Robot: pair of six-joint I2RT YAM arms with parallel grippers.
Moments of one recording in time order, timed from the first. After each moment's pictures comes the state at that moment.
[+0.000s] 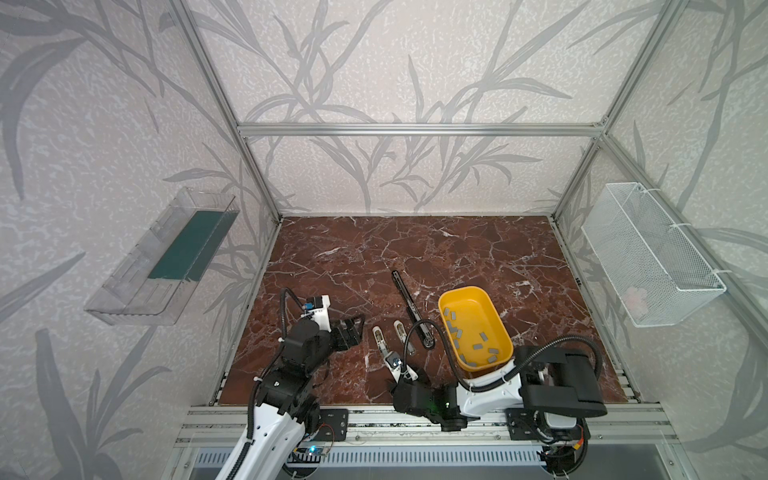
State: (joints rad) left arm -0.28 0.41 0.27 -0.32 0.18 -0.60; right arm 1.49 1.83 0.73 0.30 0.54 0.57
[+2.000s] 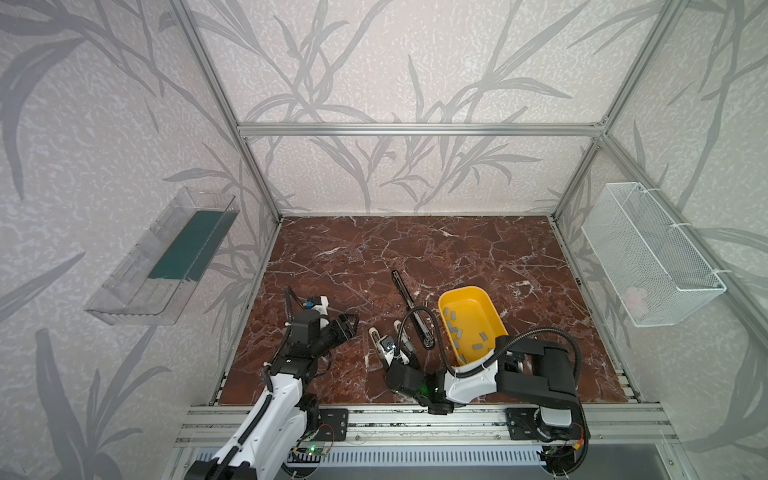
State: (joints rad) left arm -0.11 0.78 0.21 -0.07 0.35 -0.70; right arm 1.39 1.94 0.80 0.44 0.53 0.50
